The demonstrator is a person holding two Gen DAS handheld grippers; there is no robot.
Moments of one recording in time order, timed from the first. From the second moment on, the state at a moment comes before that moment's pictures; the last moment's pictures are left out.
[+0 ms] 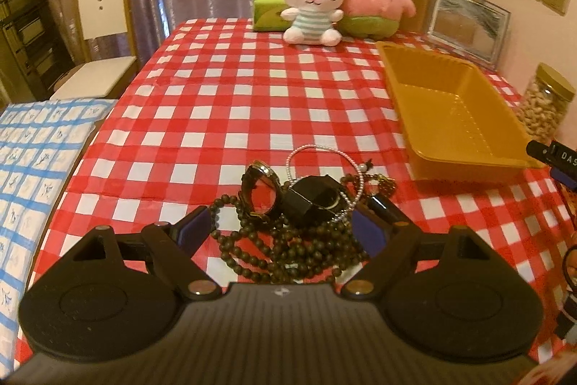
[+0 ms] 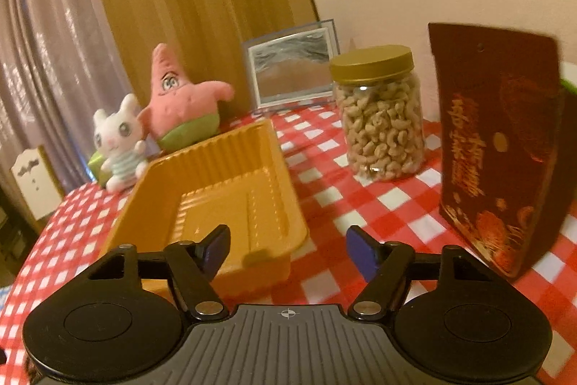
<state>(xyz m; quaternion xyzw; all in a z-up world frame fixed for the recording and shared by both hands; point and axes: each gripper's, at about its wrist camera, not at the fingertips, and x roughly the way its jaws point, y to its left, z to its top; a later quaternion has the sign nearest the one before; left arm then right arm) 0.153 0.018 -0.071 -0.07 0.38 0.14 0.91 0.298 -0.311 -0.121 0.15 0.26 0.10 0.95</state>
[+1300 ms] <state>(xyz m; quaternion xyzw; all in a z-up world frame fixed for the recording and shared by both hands) 0.182 0.024 -0.093 -0.02 0.39 0.14 0.91 0.321 -0.320 -0.129 0.10 0.30 0.15 0.94</state>
